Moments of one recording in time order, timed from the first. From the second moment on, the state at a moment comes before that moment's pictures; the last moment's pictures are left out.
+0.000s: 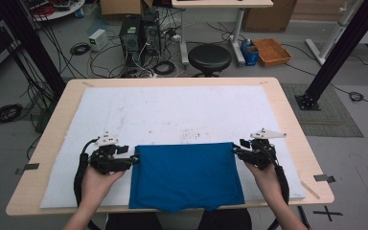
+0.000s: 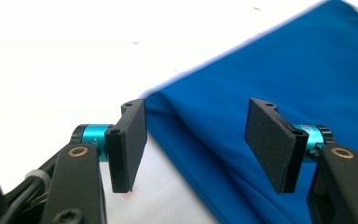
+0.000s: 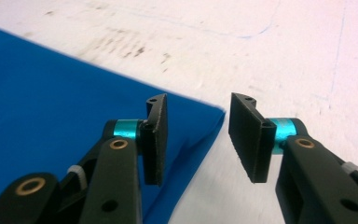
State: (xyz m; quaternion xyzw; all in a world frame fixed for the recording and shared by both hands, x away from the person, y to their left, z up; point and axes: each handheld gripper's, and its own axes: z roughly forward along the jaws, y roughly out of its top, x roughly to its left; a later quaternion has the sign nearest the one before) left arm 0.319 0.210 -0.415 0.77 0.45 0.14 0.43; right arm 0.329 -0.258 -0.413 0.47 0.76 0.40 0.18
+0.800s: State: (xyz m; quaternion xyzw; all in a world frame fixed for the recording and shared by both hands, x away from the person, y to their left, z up) left arm 0.356 0.186 -0.441 0.81 0.44 0.16 0.36; right arm 0.367 -0.250 -0.445 0.47 0.79 0.36 0.16
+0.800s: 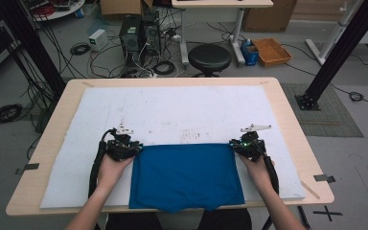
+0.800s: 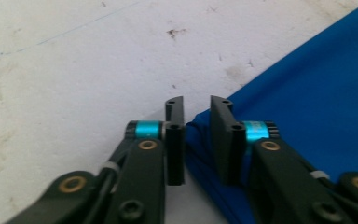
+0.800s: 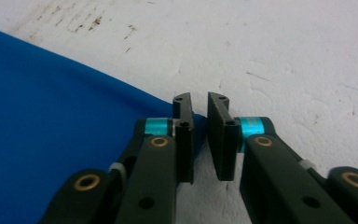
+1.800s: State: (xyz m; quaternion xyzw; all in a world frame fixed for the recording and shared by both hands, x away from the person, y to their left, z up) left arm 0.403 0.186 -0.424 0.79 0.43 0.21 0.38; right arm 0.406 -0.260 -0.429 0.48 0.77 0.37 0.19
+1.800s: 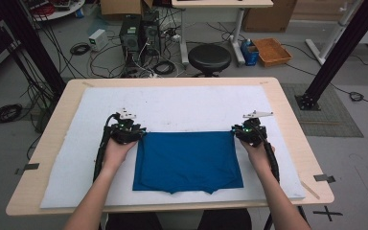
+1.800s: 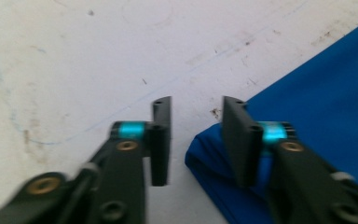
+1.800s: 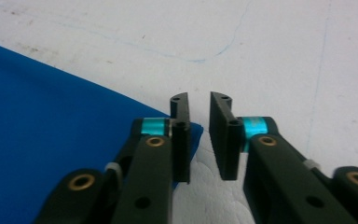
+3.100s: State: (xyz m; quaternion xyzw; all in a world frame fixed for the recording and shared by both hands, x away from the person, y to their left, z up) left arm 0.328 0.226 -0.400 0.75 0.36 0.20 0.52; right arm 0.351 -0.289 -0.392 0.44 0.73 0.48 0.21
